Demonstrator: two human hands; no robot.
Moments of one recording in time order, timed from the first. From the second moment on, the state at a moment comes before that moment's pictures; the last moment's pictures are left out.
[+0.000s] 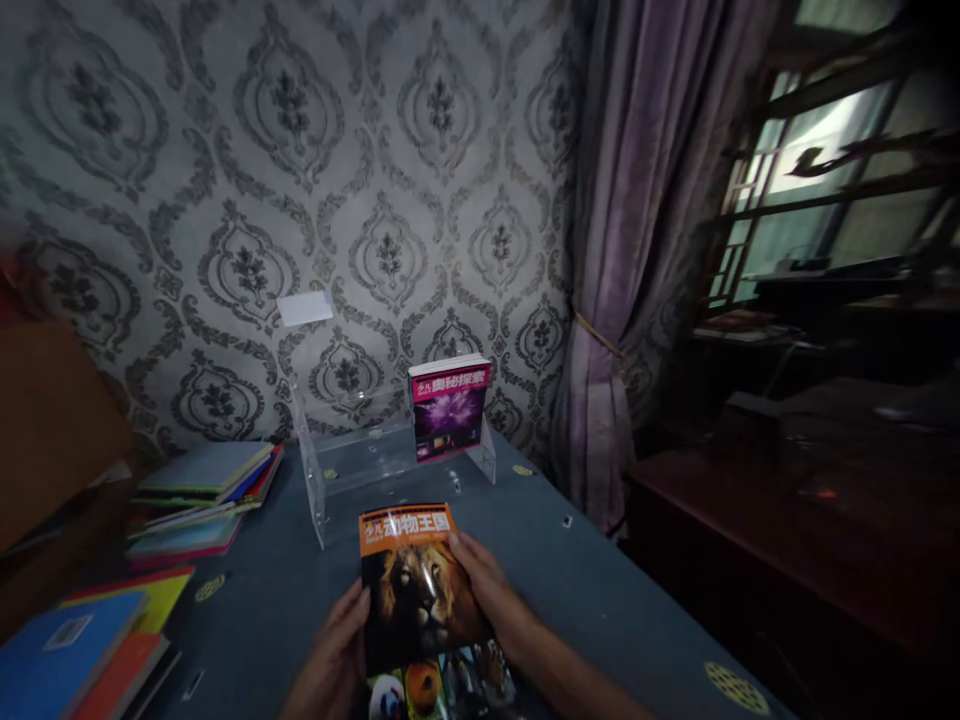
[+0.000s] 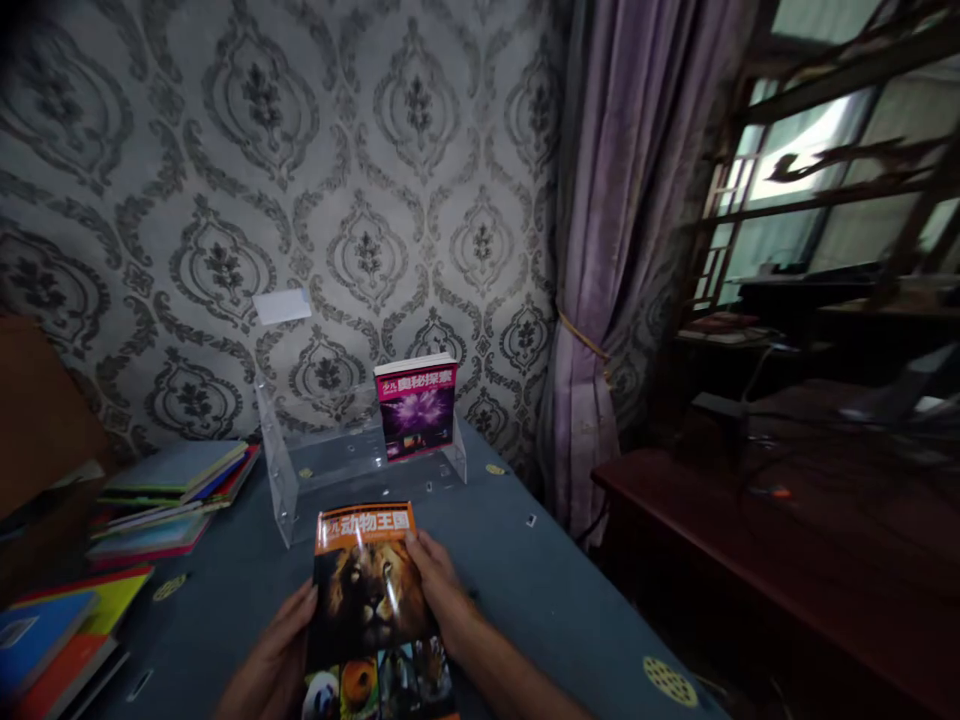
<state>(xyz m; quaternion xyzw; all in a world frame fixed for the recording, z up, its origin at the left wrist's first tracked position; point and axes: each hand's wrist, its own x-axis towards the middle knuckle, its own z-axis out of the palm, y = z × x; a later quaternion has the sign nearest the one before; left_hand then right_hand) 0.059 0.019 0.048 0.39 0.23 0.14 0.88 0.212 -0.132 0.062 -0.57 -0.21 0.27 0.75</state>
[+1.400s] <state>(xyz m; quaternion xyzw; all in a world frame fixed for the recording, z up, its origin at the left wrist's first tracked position) 0.249 0.047 0.148 0.86 0.01 0.32 0.40 0.400 -0.127 0.115 -0.64 -0.32 -0.05 0.70</state>
